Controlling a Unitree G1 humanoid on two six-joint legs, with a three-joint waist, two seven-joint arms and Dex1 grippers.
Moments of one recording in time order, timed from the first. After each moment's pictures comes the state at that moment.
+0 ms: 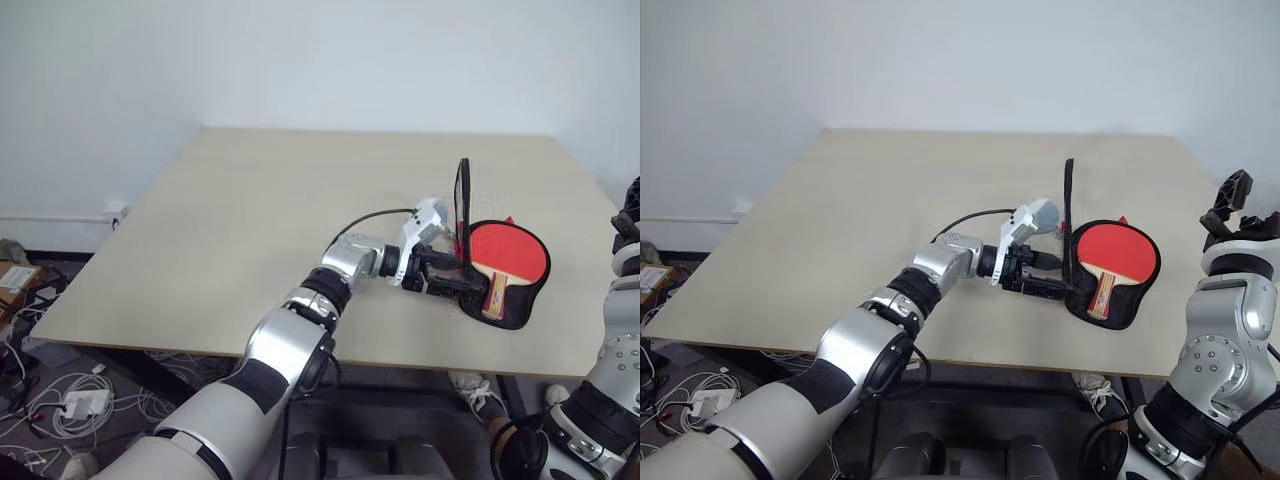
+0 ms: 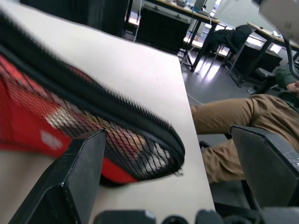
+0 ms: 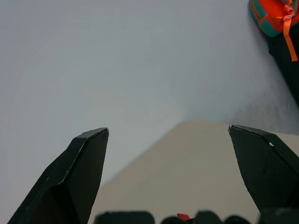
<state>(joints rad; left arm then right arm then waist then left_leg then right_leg) -1.13 -0.17 -0.14 1.17 -0.13 0.26 -1.23 -0.38 -0.15 -0.72 -0.47 0.59 0.54 -0.25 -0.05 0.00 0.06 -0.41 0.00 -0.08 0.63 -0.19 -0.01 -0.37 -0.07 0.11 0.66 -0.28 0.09</state>
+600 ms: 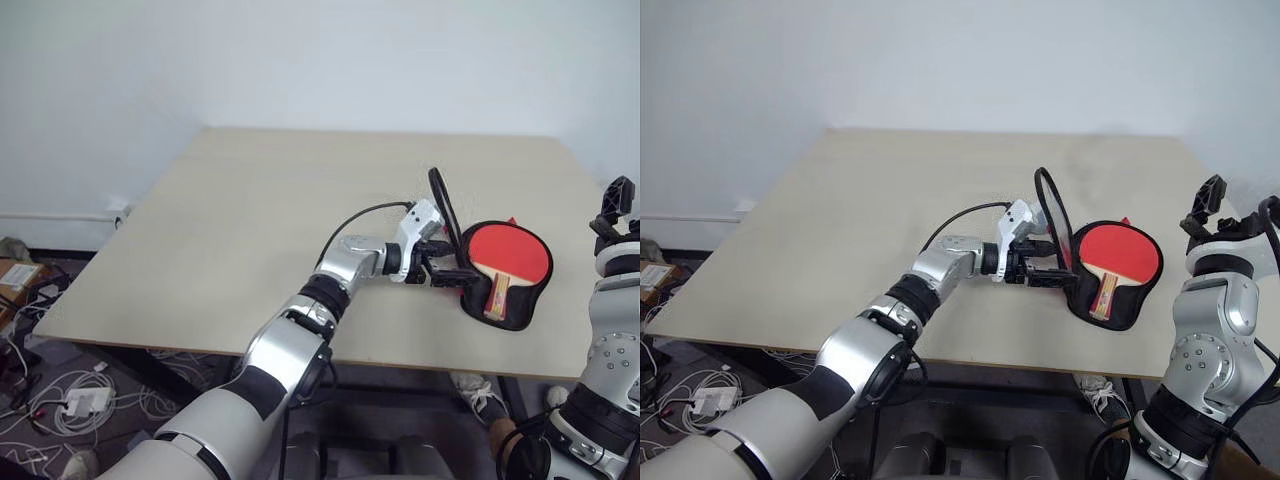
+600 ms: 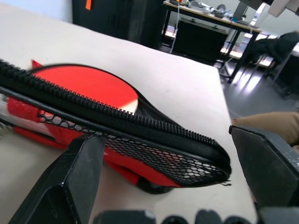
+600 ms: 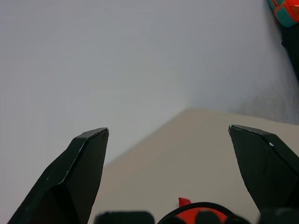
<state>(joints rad) -1.08 -0.17 -0.22 1.09 -0.17 0.12 -1.02 -0.34 -0.18 -0.64 -0.43 0.58 0.51 -0.25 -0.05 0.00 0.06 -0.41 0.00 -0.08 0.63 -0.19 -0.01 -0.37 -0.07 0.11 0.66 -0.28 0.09</state>
